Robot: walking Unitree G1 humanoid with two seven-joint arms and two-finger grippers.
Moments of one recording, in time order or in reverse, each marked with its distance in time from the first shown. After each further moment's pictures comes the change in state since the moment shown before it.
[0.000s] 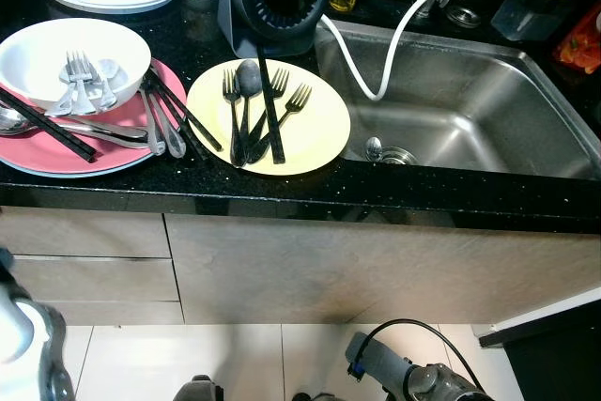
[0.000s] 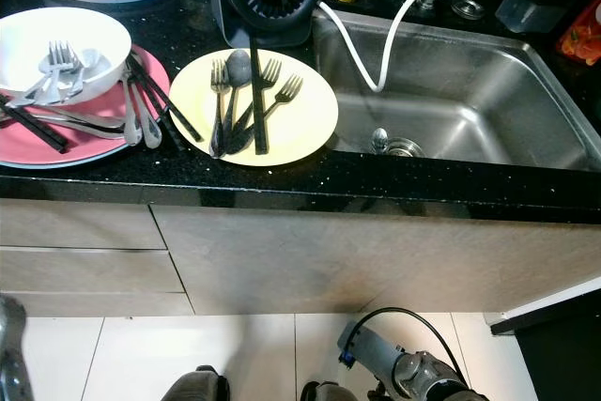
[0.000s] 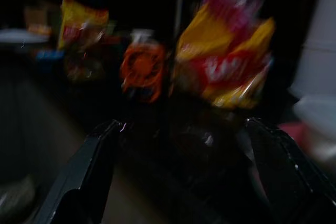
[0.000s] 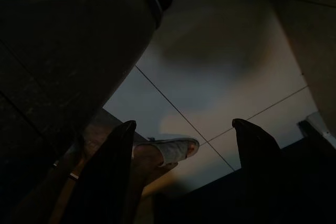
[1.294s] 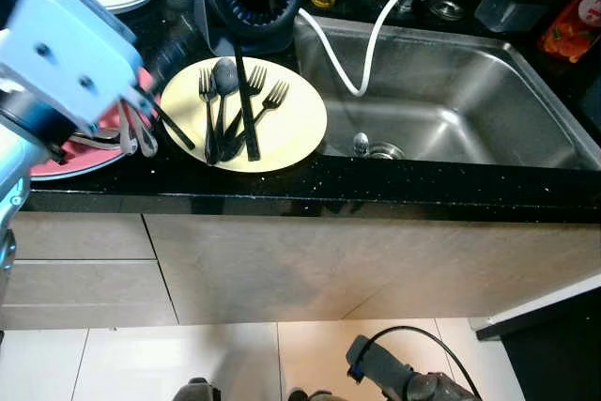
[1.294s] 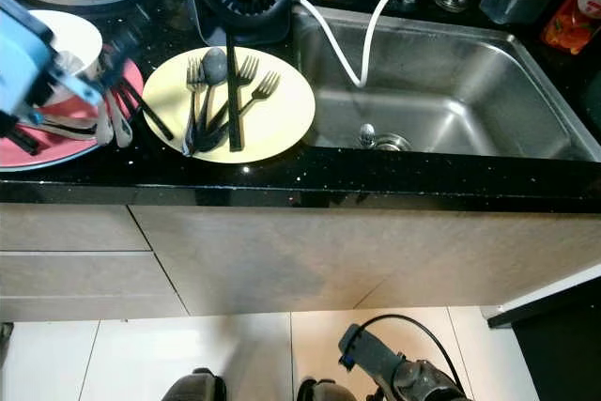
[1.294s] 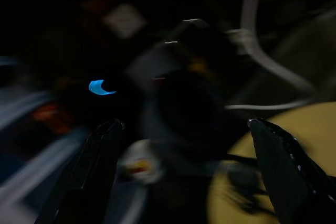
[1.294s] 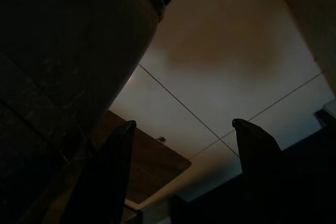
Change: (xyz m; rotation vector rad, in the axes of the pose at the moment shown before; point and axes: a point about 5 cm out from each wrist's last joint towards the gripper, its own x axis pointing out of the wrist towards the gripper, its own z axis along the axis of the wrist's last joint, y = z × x) left arm 0.023 -0.097 0.074 0.274 -0.424 -1.369; right arm 0.003 0.008 -0.005 0.070 0.002 -0.018
